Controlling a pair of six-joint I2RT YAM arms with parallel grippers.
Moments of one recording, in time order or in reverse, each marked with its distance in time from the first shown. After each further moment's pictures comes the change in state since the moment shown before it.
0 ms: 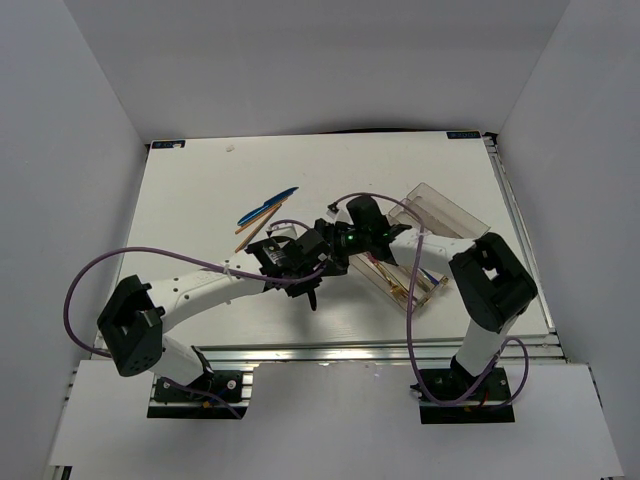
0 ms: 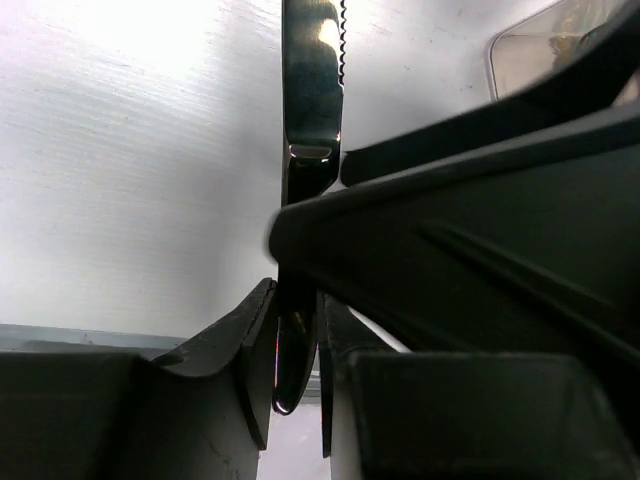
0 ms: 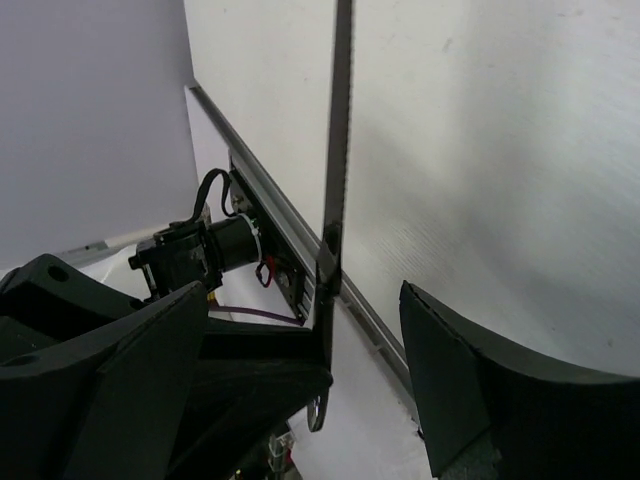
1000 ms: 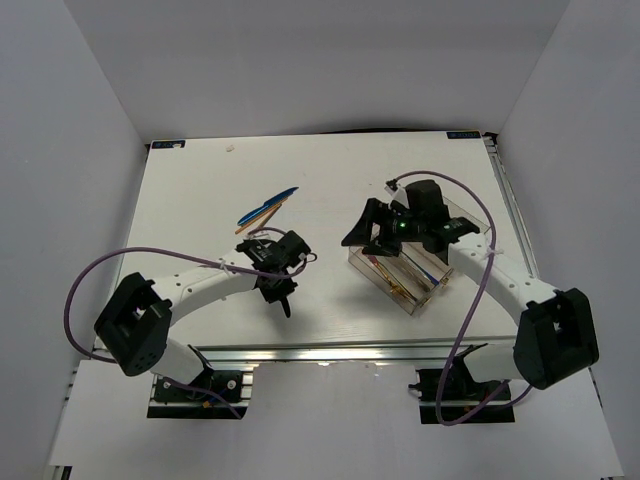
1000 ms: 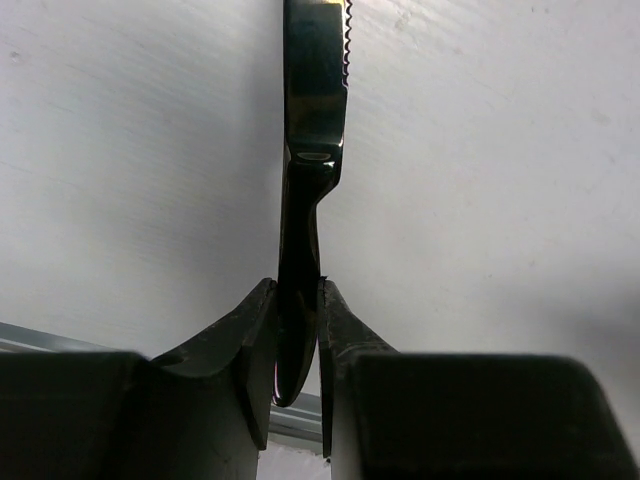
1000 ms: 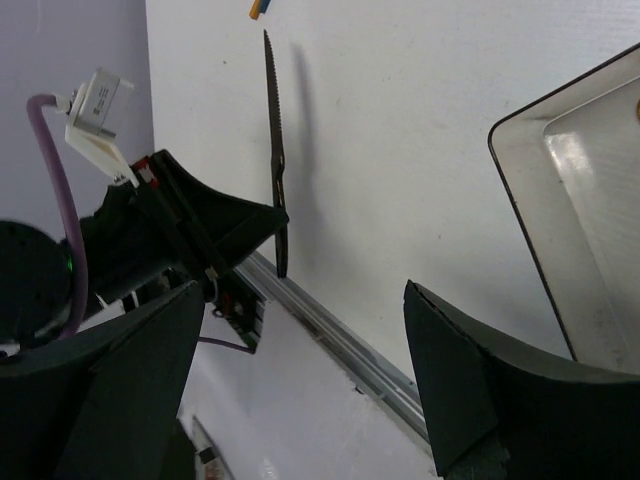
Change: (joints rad) left arm 0.158 0.000 -0.152 -0.010 0.010 0.044; right arm -0.225 -0.404 -0.035 -0.362 0.150 -0.222
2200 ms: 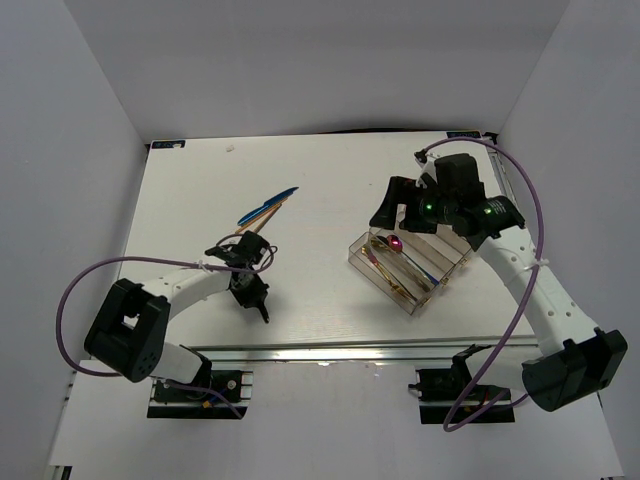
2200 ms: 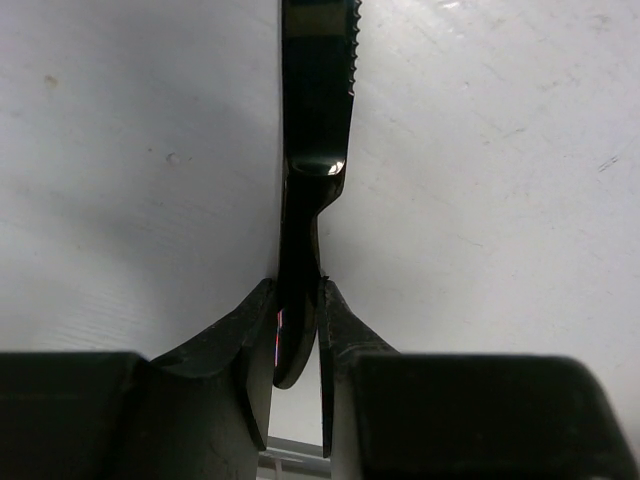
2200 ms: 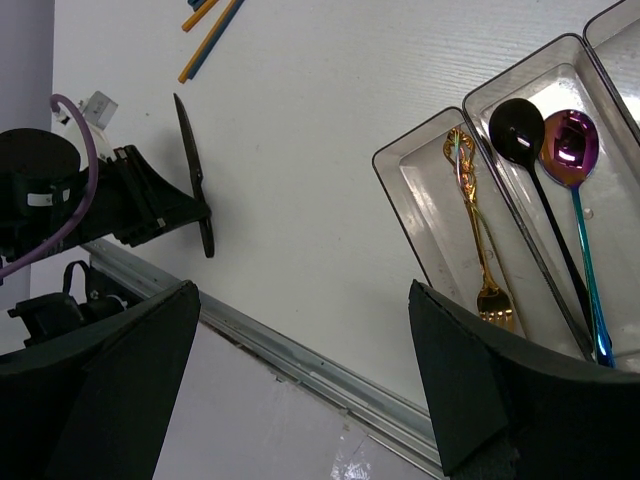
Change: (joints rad) left arm 0.305 -0.052 -0.236 0.184 0.166 0.161; right arm -0.052 -0.107 0.322 -0.444 0.249 -0.245
